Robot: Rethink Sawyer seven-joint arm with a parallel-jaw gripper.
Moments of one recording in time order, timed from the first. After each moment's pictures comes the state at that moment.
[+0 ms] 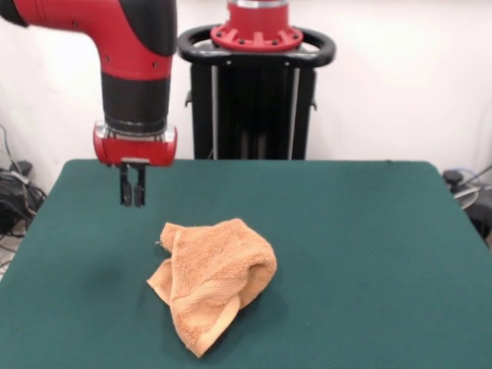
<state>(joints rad) -0.75 -0.69 0.31 1.77 -0.60 0.48 1.57</state>
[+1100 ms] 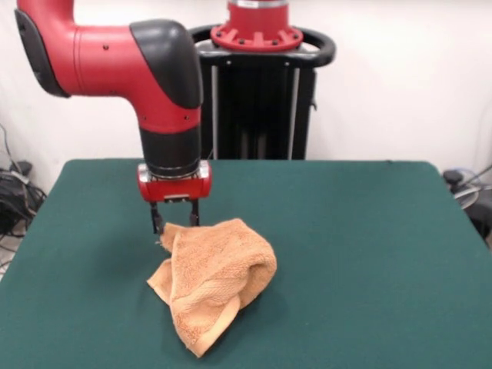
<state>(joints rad) -0.75 -0.52 0.33 1.76 -0.63 0.43 1.57</state>
